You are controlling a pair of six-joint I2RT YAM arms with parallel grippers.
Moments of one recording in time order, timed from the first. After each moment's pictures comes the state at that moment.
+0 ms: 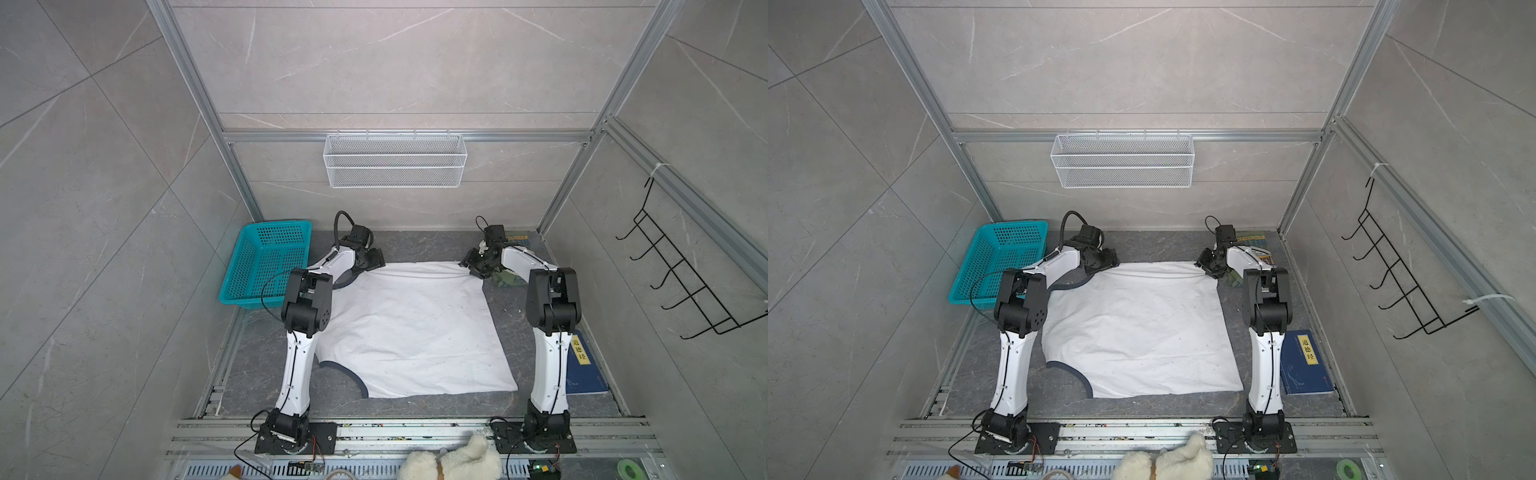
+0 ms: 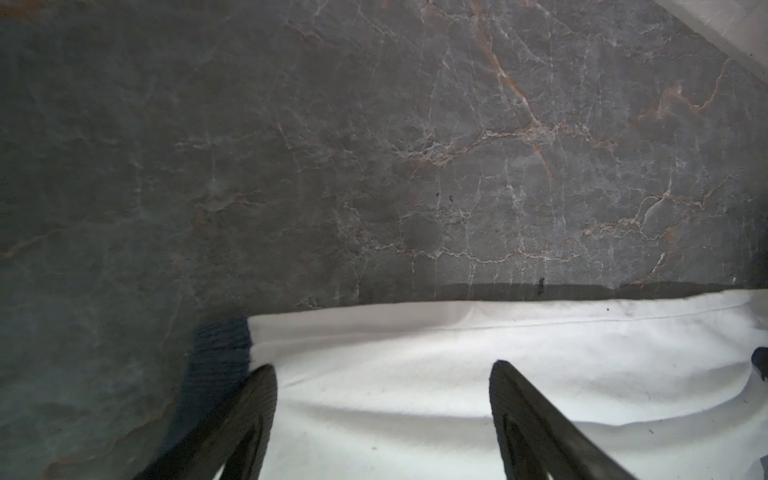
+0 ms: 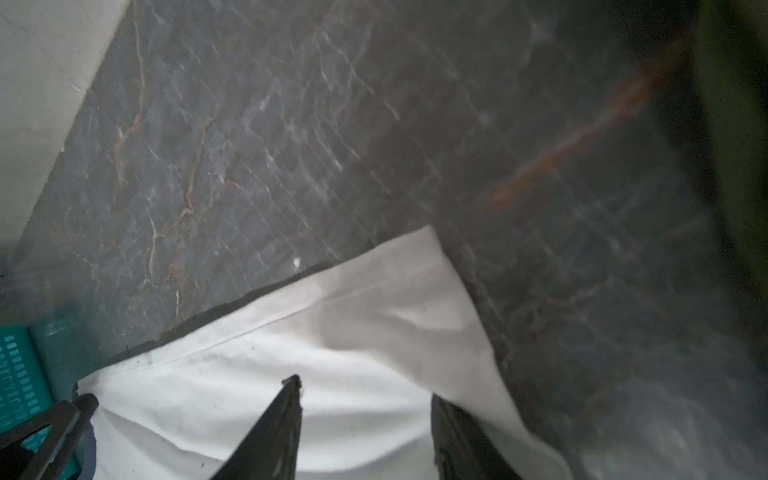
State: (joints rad) left arm -0.31 2.36 1.91 -0.56 0.15 -0.49; right arm 0.05 2.32 1.82 -0.55 -0.30 0.58
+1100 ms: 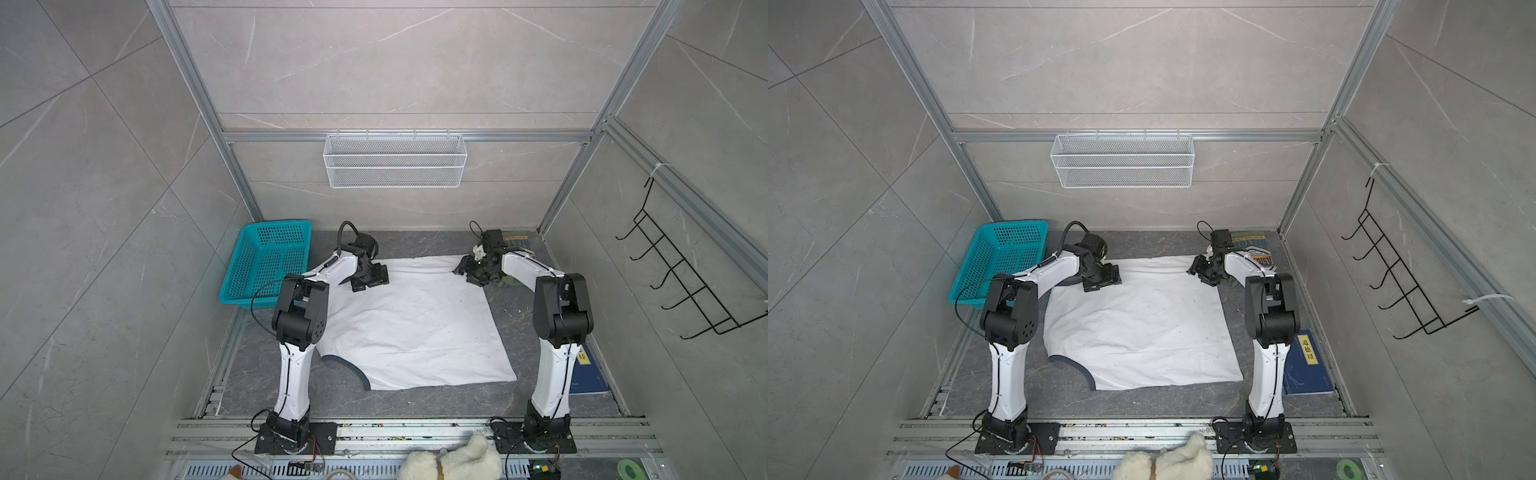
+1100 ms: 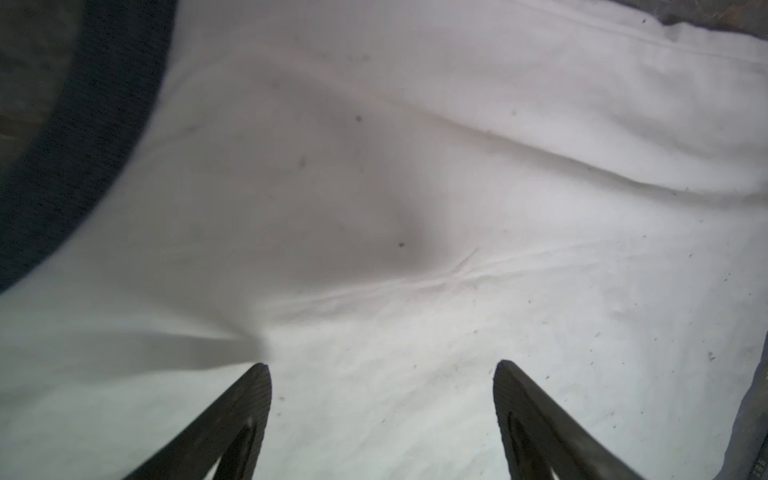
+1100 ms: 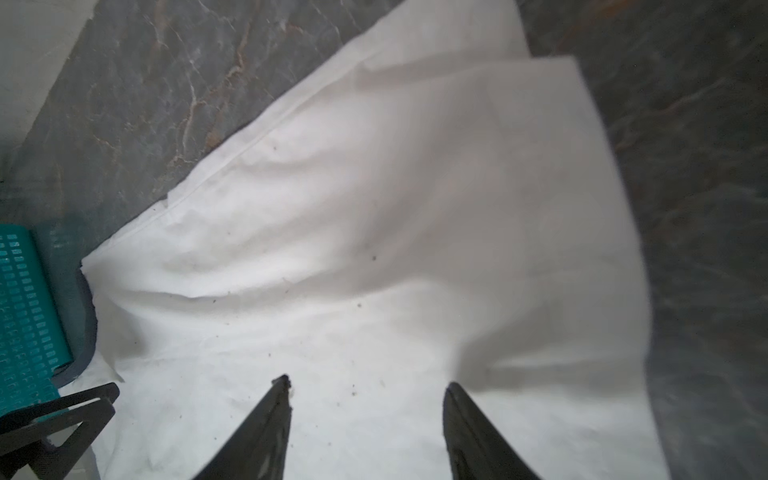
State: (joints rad) left arm -0.38 2.15 1.67 -0.71 0.19 -0.49; right arm 0.11 2.14 1.57 -0.56 -0.36 0.51
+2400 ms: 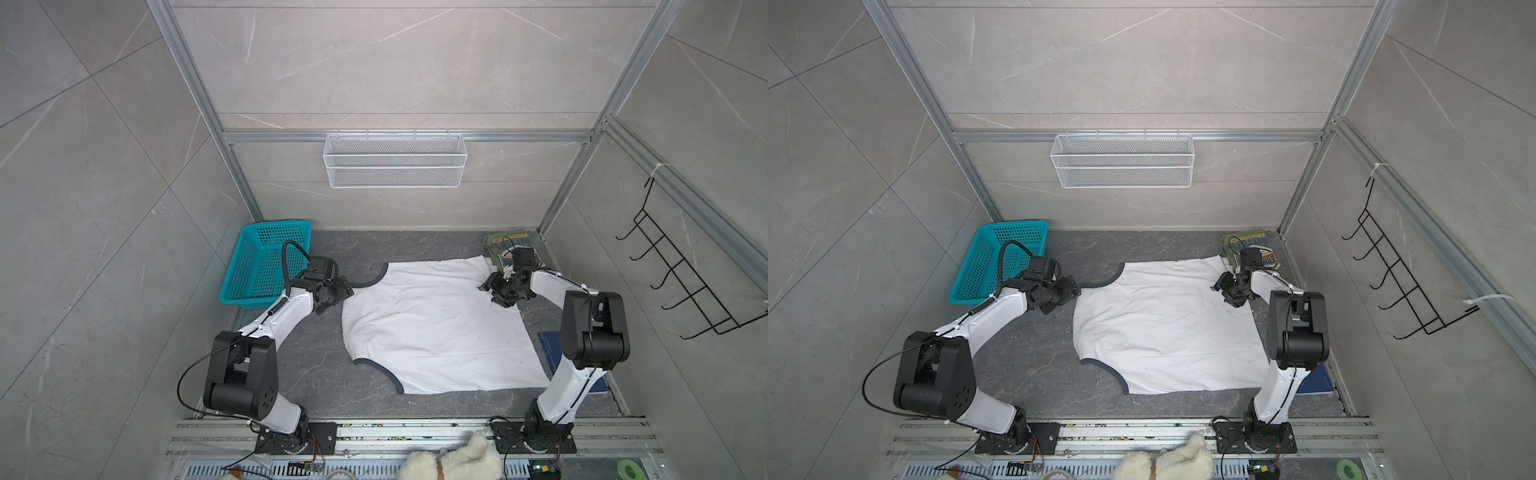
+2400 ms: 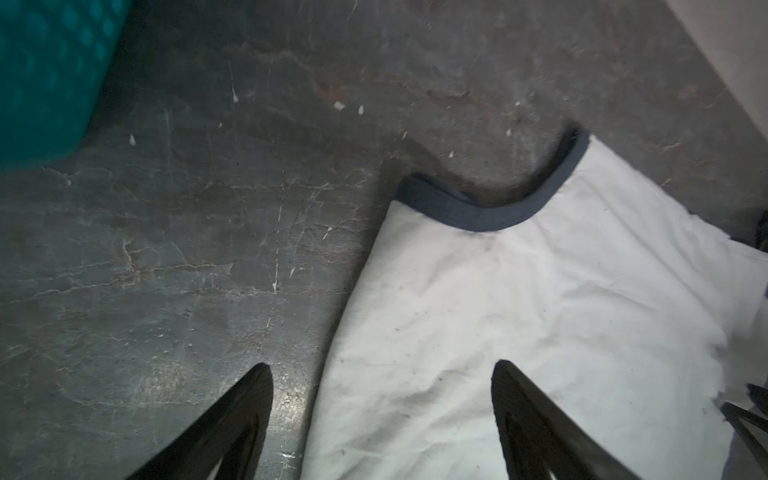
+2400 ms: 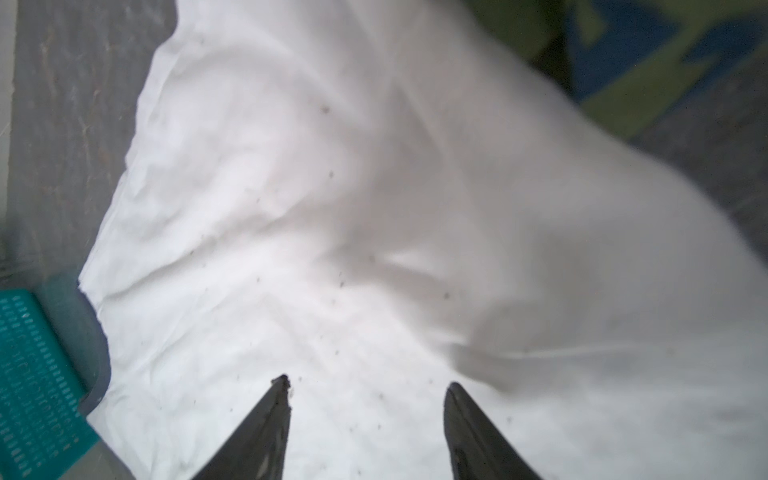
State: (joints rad) left arm -0.22 1.57 1.01 -0.49 0.07 -0.66; right arm -0.05 1.81 1.16 -0.49 -0.38 0.58
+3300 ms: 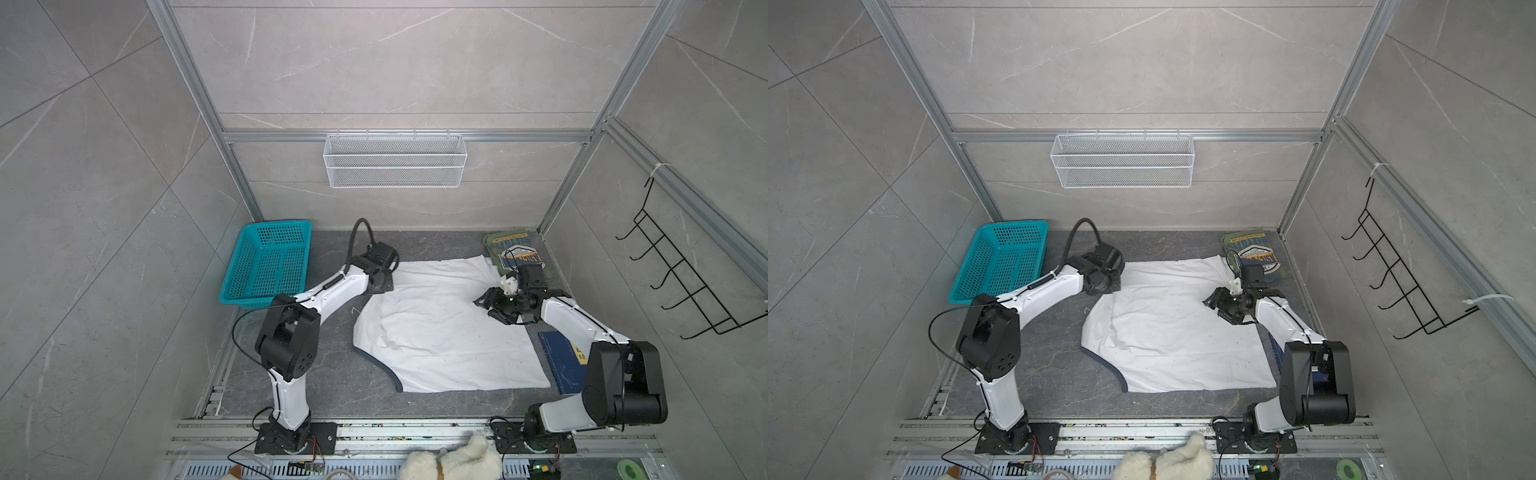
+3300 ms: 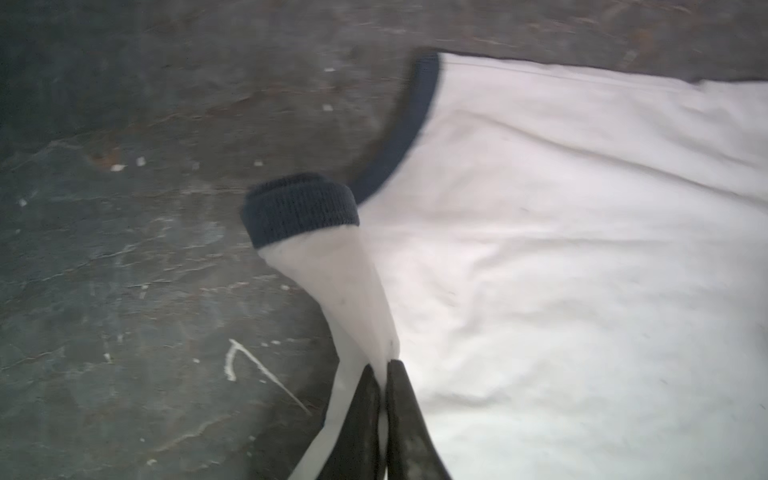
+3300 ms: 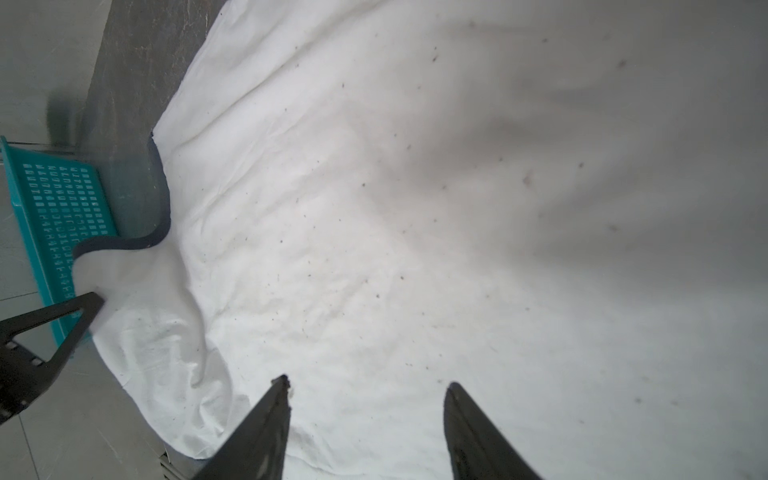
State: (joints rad) left arm -0.66 1.91 1.56 -0.74 -0.22 -0.59; right arm 0.00 1.47 0.90 -0.51 -0.45 0.53
